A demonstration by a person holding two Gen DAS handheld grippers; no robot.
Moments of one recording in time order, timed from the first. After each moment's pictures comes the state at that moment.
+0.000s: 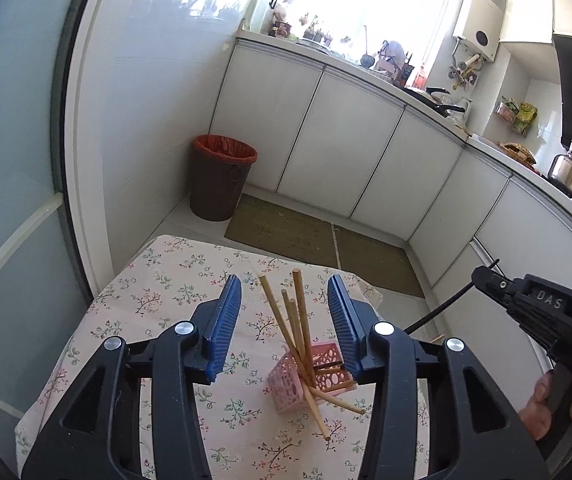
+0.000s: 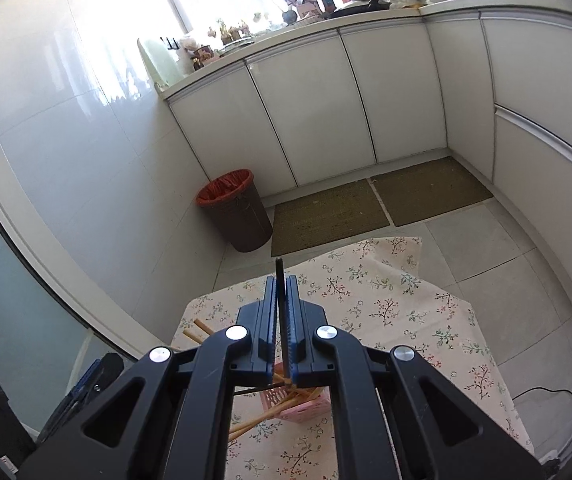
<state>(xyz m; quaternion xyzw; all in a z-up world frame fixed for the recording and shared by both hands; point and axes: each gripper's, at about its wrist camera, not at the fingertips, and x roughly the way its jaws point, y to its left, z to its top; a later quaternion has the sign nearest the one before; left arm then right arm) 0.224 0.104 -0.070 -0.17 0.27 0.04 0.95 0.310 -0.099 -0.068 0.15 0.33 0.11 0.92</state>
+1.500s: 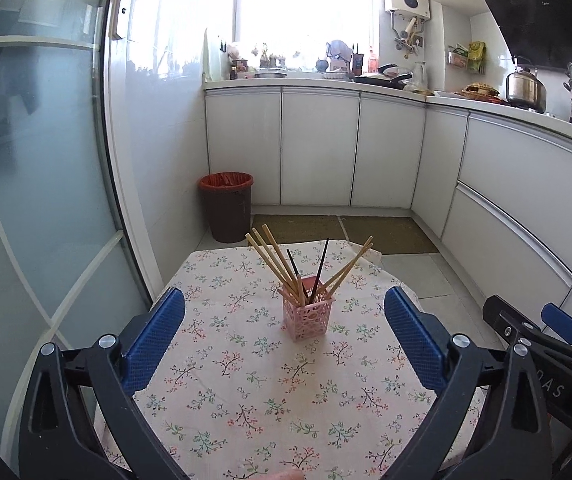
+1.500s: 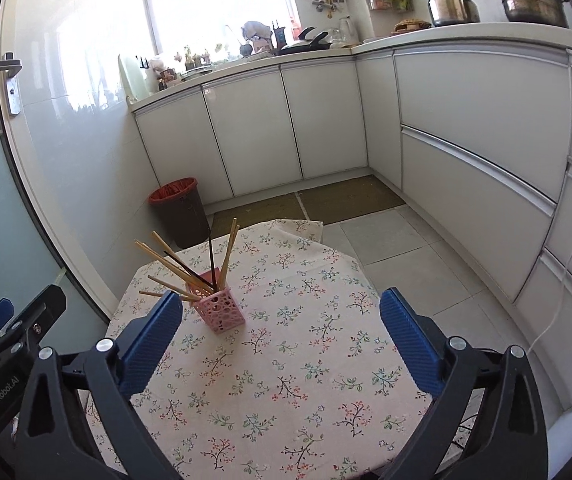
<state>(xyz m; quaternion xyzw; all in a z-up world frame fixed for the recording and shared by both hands) 0.063 0.003 -0.032 -0.01 0.24 0.05 0.97 0.076 -0.178 -0.064 0.12 0.29 0.00 0.95</state>
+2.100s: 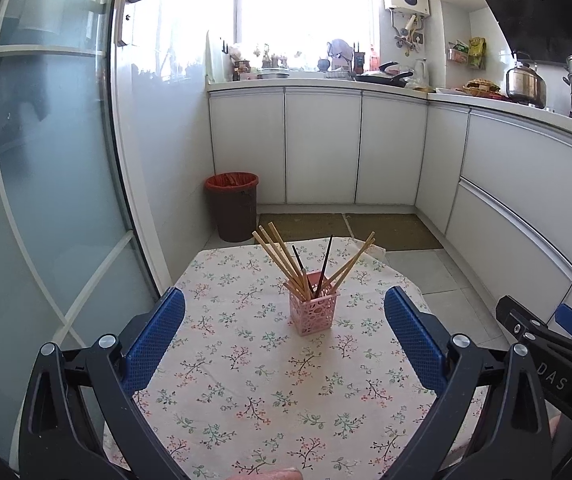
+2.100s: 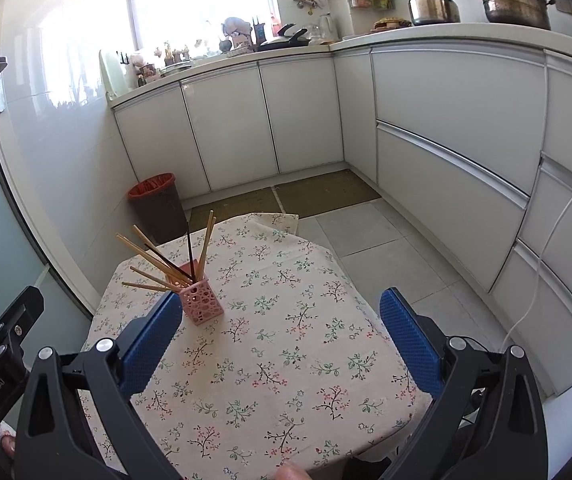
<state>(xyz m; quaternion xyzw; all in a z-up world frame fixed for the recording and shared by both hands) 0.049 0.003 -0.030 0.00 0.24 0.06 0.97 0.060 -0.183 -0.060 0.11 0.29 -0.04 0.95</state>
